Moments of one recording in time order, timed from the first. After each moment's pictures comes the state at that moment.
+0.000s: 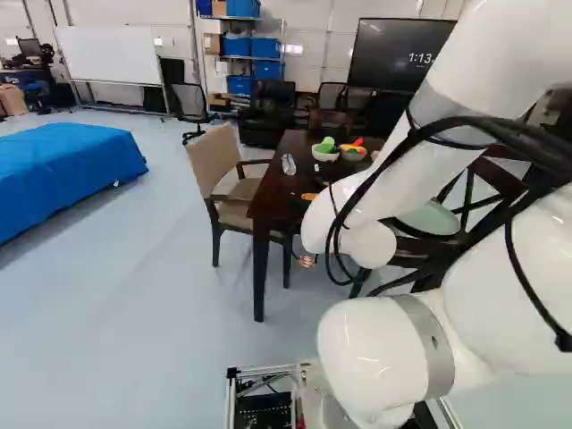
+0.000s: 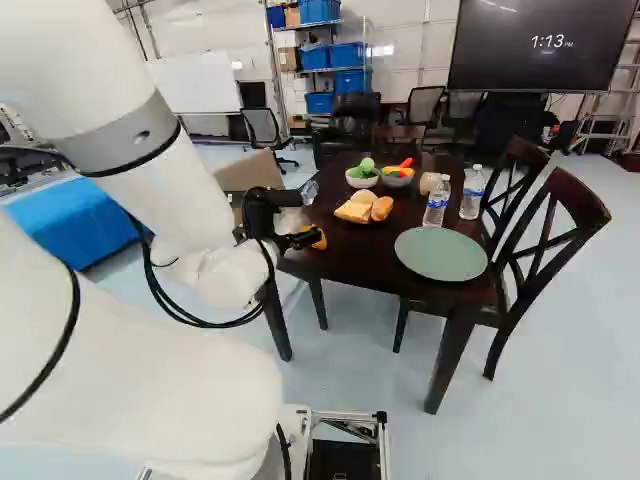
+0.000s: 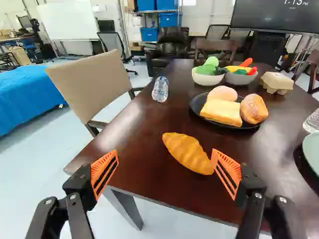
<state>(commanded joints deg) 0.0 16.5 -4.9 0.0 50.0 0.0</state>
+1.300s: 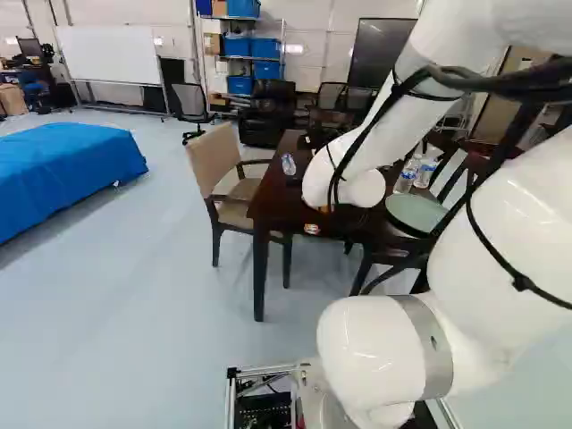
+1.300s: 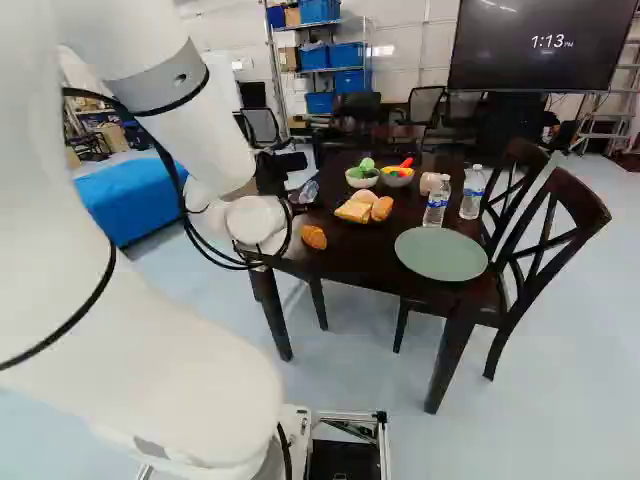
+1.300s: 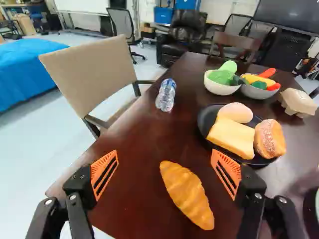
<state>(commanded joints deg) -3.7 7.4 -22.3 -12.4 33.8 0.0</state>
